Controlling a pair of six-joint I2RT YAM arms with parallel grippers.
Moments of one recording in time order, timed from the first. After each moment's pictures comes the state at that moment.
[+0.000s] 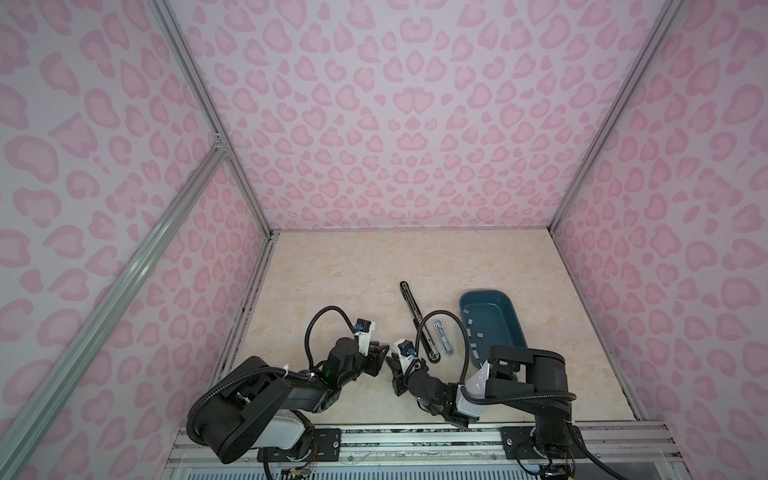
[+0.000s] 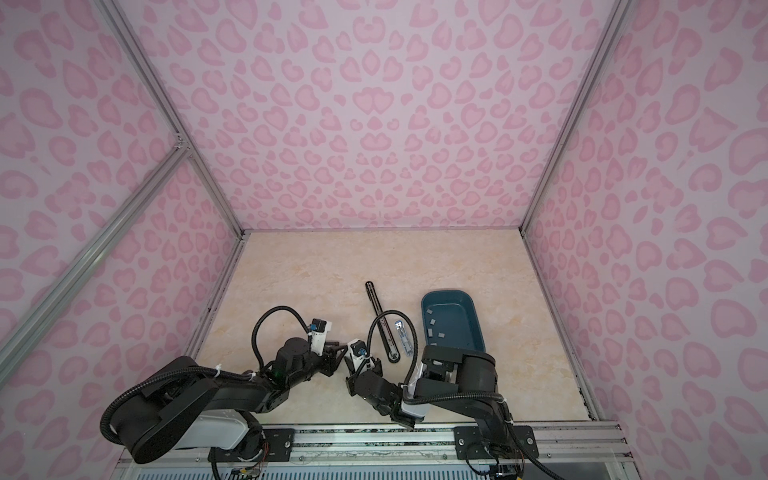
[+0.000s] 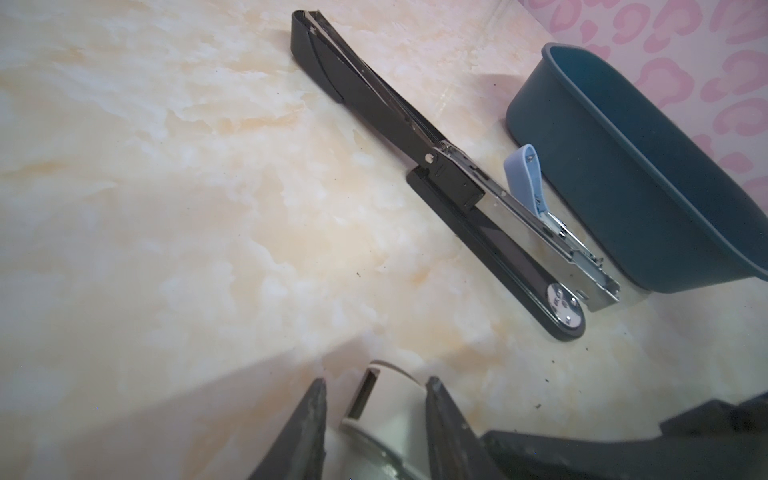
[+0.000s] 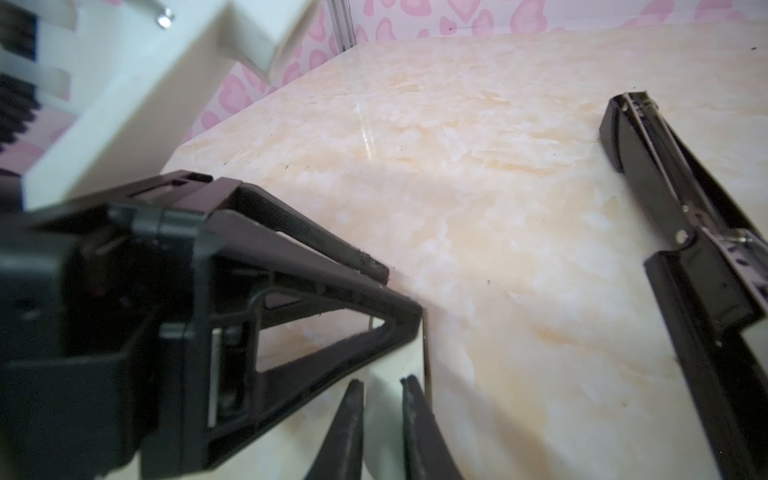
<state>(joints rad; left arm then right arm) -0.66 1.38 0.12 0.74 0.08 -0.38 1.30 1.93 0.56 0.93 0.56 0.45</state>
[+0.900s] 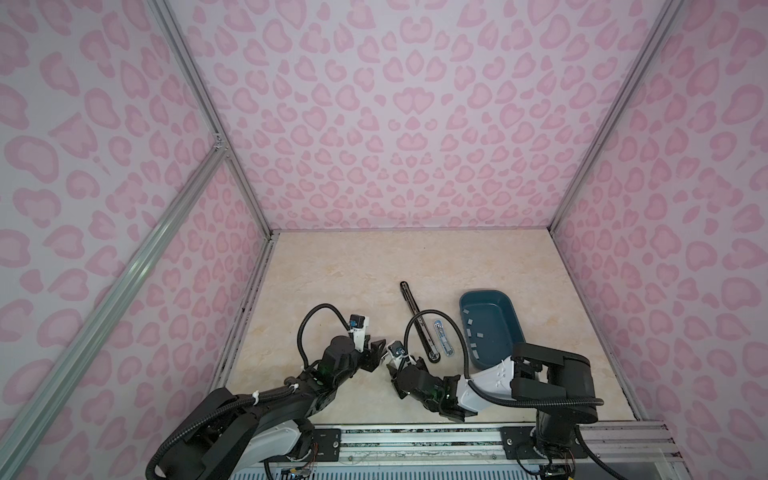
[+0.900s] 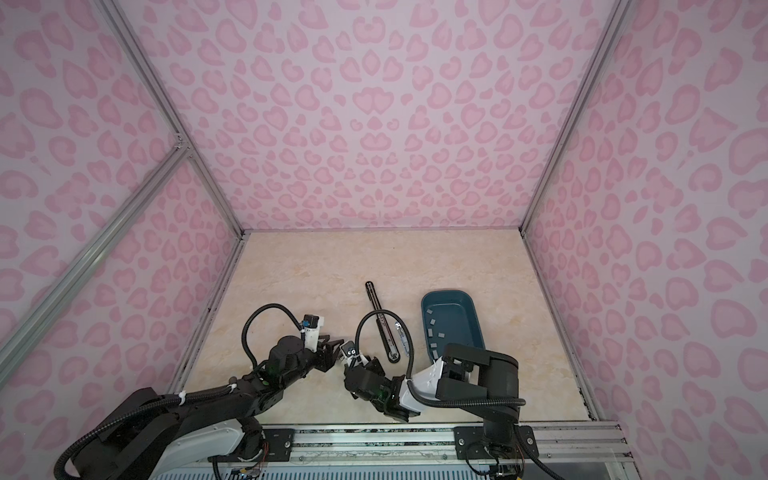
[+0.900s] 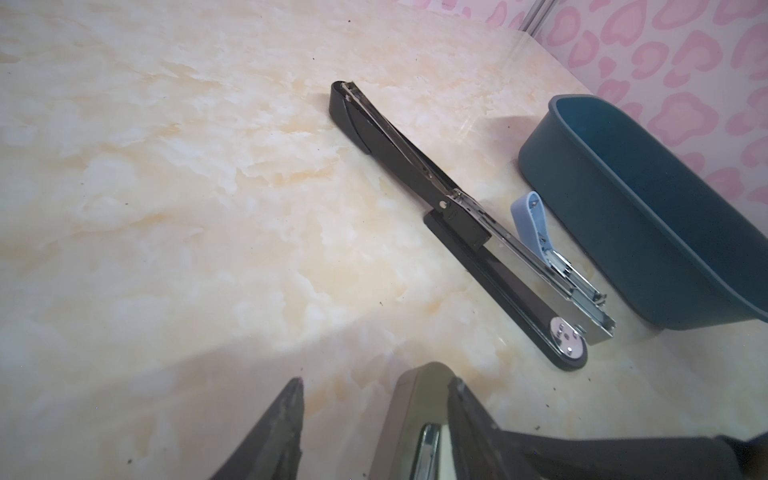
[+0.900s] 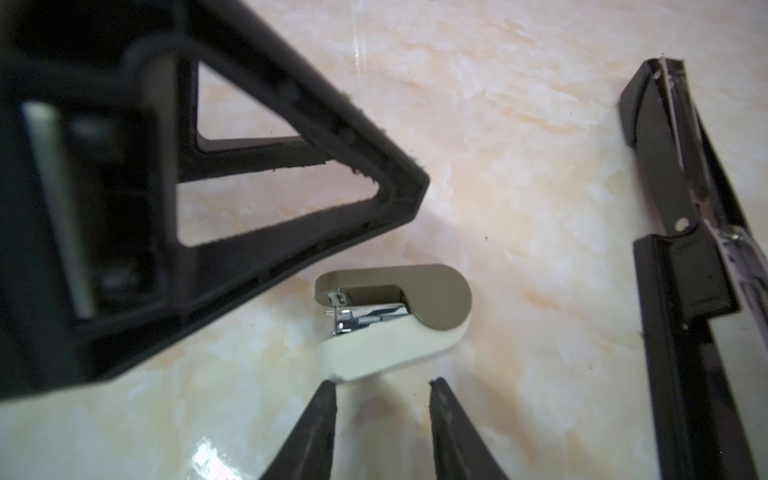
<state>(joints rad) -0.66 1.12 0.15 0.50 -0.03 -0.37 1.29 1.81 0.66 0.51 0.51 0.39</state>
